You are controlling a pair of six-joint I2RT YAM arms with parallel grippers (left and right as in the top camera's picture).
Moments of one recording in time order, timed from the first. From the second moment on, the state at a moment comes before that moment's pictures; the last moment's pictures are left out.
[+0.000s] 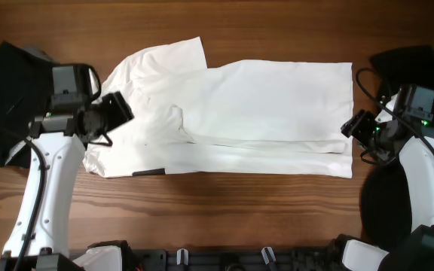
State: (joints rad) left arm 0.07 1.38 1.10 -0.85 0.10 -0.42; right arm -0.32 1.39 0.94 -0.80 -0.23 0.34
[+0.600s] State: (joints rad) left arm 0.24 1.43 0.83 -0.96 0.10 -0.50; right arm -0.32 1.55 0.82 -0.92 -0.18 0.48
